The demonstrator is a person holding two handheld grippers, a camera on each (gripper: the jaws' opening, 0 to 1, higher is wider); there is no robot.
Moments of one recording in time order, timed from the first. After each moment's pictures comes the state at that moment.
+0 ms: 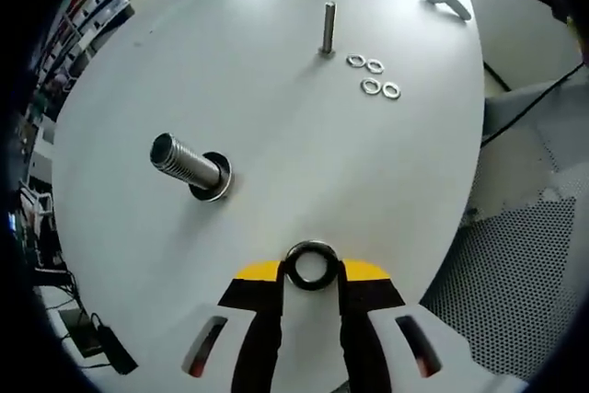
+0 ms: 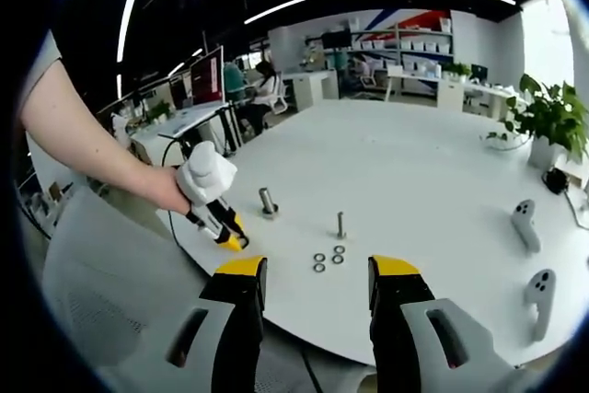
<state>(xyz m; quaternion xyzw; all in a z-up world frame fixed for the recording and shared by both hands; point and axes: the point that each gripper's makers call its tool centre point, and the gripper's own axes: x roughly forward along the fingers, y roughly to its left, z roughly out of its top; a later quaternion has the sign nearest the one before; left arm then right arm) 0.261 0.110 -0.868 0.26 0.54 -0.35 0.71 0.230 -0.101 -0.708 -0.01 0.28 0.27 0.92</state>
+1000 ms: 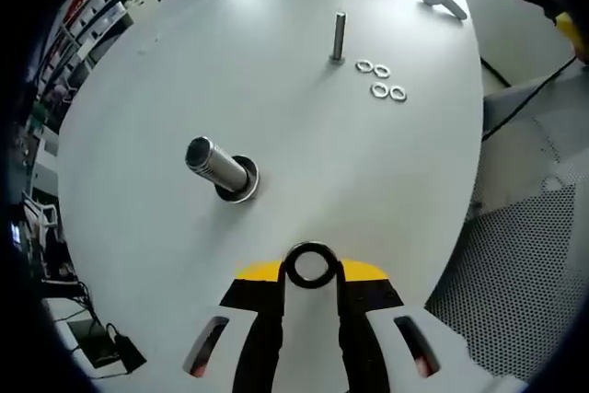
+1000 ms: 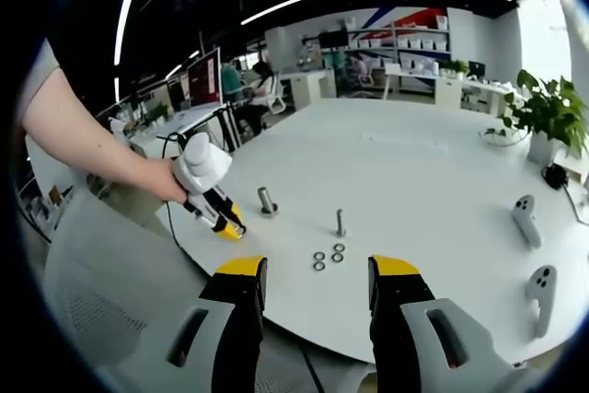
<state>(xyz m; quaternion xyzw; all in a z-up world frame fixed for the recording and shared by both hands) 0.279 0.127 -0.851 0.29 0.52 -0.36 0.72 0.229 -0.101 -0.711 -0.01 0.29 0.27 0.92</state>
